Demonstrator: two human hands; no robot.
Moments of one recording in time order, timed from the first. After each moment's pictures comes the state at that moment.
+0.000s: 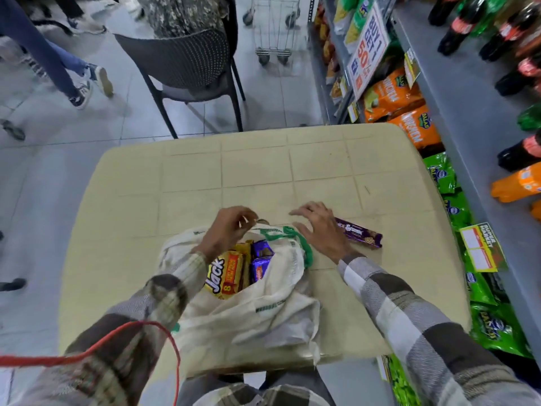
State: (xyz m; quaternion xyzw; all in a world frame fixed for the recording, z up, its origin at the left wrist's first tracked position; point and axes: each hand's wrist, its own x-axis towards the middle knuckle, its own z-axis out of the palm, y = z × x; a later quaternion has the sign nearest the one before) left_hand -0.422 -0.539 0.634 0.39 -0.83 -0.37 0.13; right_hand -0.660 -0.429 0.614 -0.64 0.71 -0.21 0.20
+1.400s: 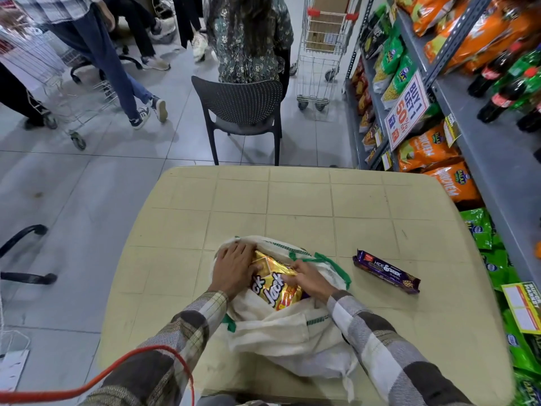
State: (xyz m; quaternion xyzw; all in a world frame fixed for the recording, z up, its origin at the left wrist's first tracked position) left_hand -0.318 -0.519 0.627 0.51 -0.85 -0.13 -0.04; right_hand -0.530 -0.450 0.618 -0.41 0.71 -0.14 0.56
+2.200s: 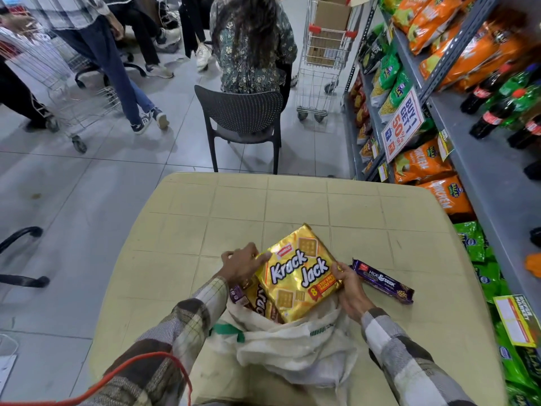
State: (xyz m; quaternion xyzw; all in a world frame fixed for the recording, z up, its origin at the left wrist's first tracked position) left_hand -0.350 -0.544 0.654 0.57 -0.72 -0.38 -0.06; right_hand -0.600 -0.422 0.627 -0.07 0.66 -0.47 0.58
